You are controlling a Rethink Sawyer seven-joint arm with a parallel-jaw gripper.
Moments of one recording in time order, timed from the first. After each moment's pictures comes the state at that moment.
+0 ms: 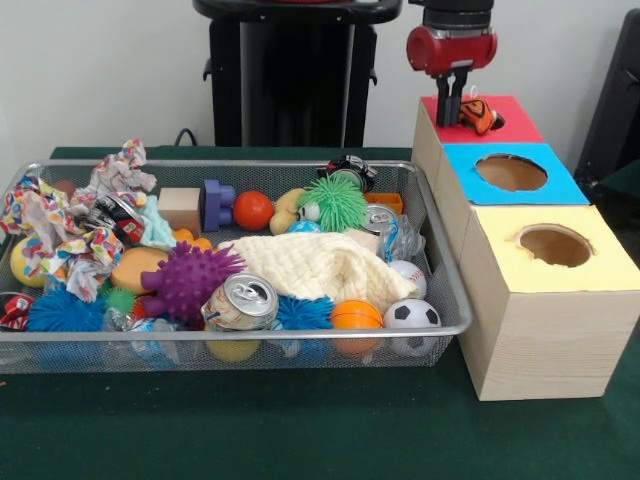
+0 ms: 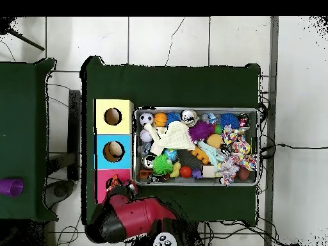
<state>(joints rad) -0.03 -0.86 0.06 2.19 -0.25 0.08 1.50</state>
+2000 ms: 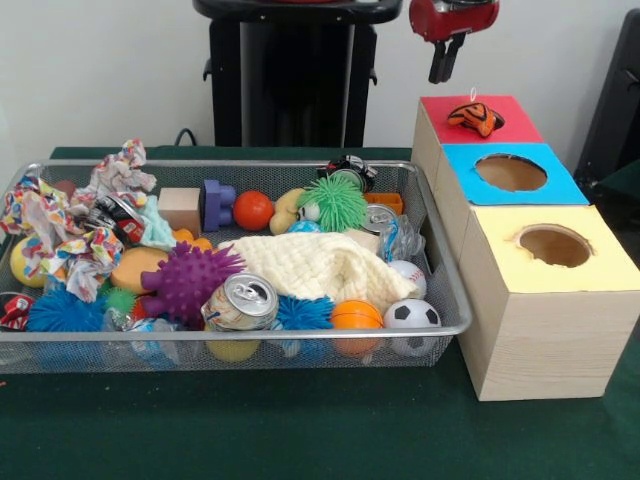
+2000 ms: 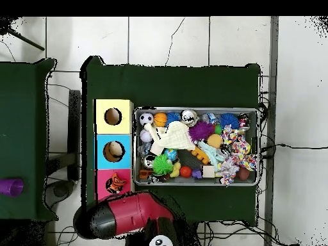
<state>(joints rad) -0.05 -0.94 0.12 2.15 -0.22 0.52 1.50</state>
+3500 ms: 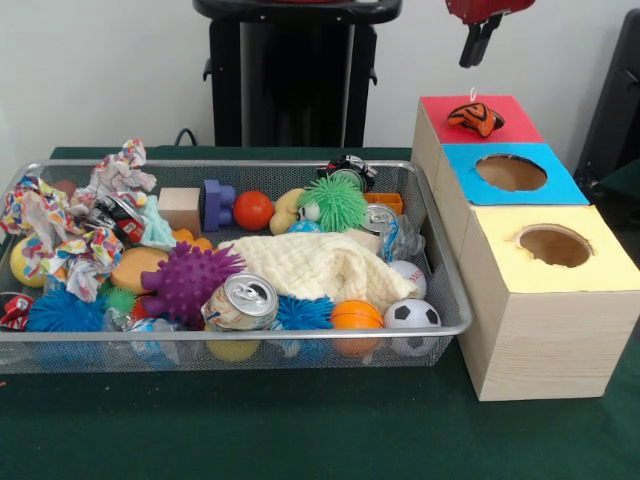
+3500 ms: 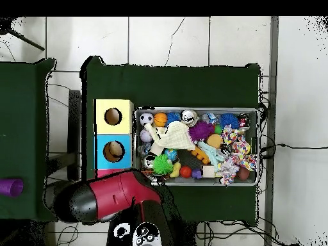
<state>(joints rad) -0.05 -0.97 0.20 2.00 -0.24 0.77 1.50</state>
